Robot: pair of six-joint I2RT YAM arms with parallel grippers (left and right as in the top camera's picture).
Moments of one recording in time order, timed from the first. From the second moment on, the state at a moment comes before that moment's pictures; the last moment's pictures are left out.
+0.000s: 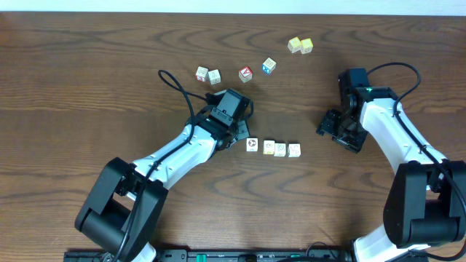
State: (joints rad) left arm -0.59 1.77 1.05 -0.35 -0.02 -0.85; right arm 0.07 1.76 1.18 -0.95 0.02 0.61
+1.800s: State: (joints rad) left arm -0.50 1.85 1.05 -0.37 0.21 -0.78; right arm 0.13 1.76 1.18 -0.96 -0.01 0.61
